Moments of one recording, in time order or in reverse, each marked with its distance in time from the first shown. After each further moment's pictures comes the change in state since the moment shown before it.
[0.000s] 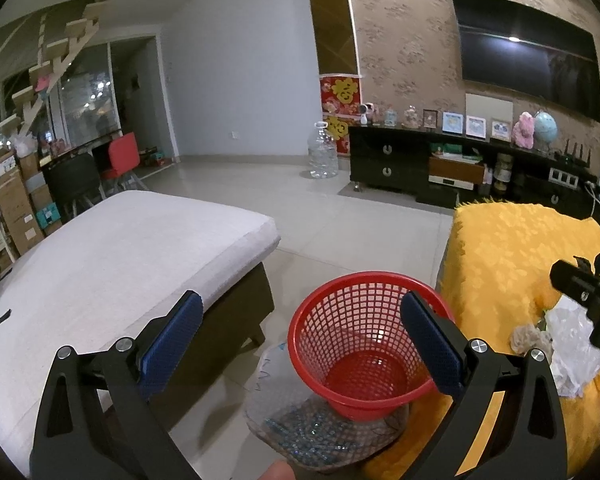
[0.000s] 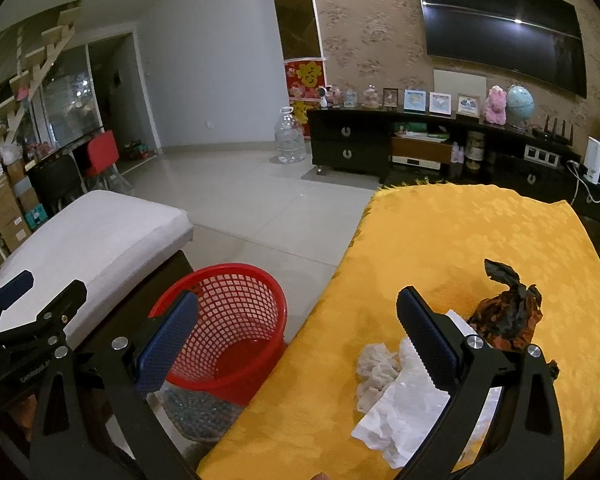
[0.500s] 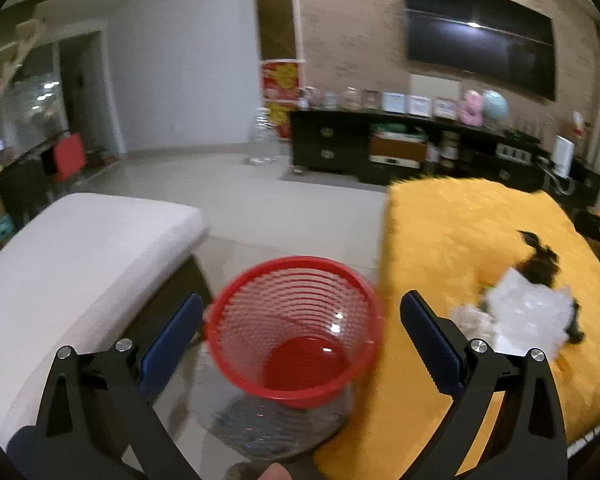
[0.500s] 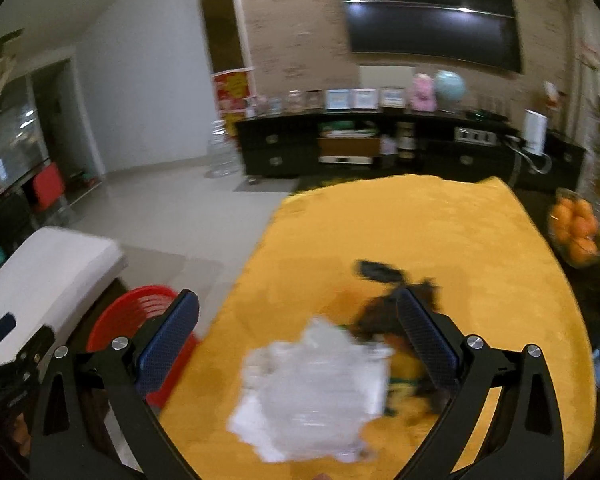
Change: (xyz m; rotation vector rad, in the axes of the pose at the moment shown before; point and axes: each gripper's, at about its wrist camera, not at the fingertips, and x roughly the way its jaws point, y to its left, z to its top) left arm -0.001 -0.061 0.003 0.087 0.066 -0.217; right arm -0.042 -0.098 0.008 0.153 -0.017 -0.209
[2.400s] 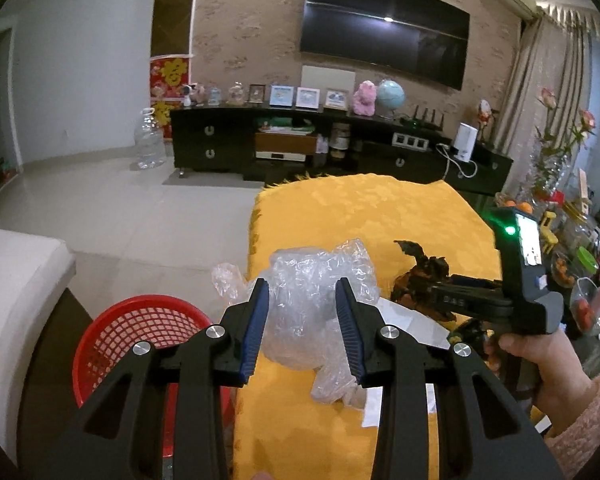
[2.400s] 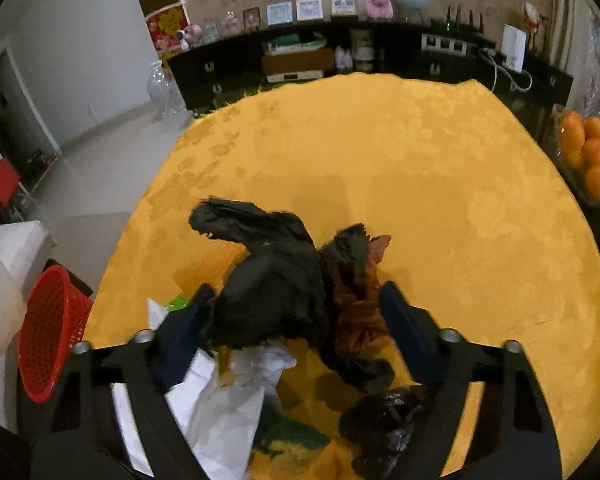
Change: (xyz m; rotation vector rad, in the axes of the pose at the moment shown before) left arm 0.035 -0.082 0.048 0.072 0.022 -0.366; right arm 0.135 -0.093 -0.017 0.102 0.291 -0.080
